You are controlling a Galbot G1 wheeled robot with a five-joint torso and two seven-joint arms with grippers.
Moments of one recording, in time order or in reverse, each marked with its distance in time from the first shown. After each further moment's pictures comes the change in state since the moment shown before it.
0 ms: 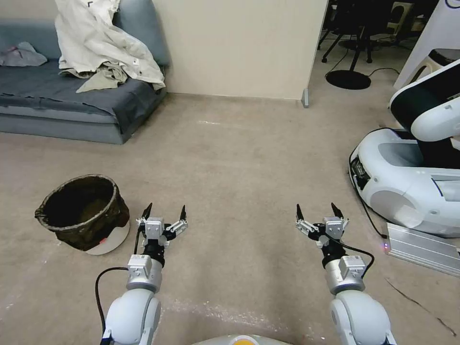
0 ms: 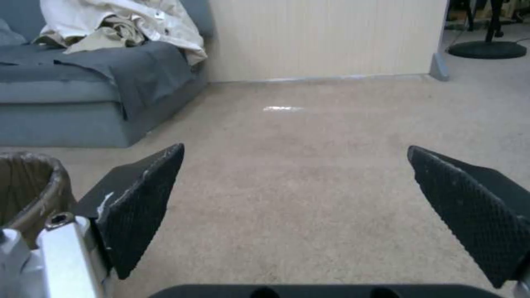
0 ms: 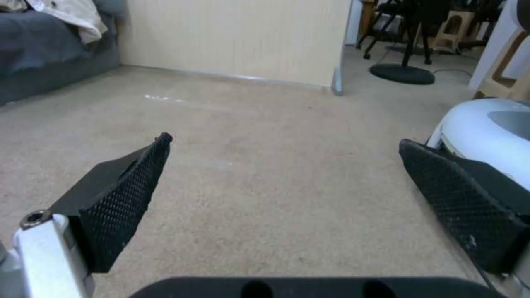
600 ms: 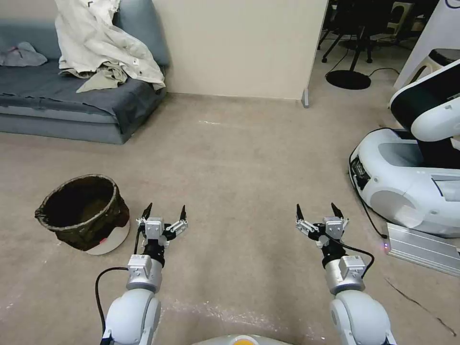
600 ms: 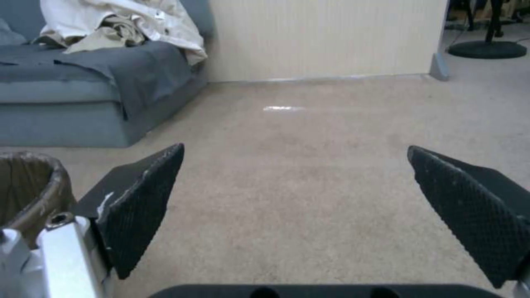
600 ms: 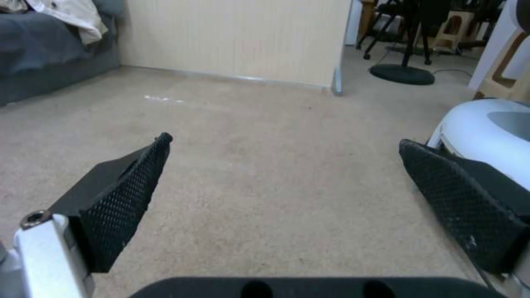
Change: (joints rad) left arm 0.000 0.000 0.000 0.000 -0.001 0.002 0.000; right arm -0.001 0.001 0.001 0.007 0.000 -0.005 0.000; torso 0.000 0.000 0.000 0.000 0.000
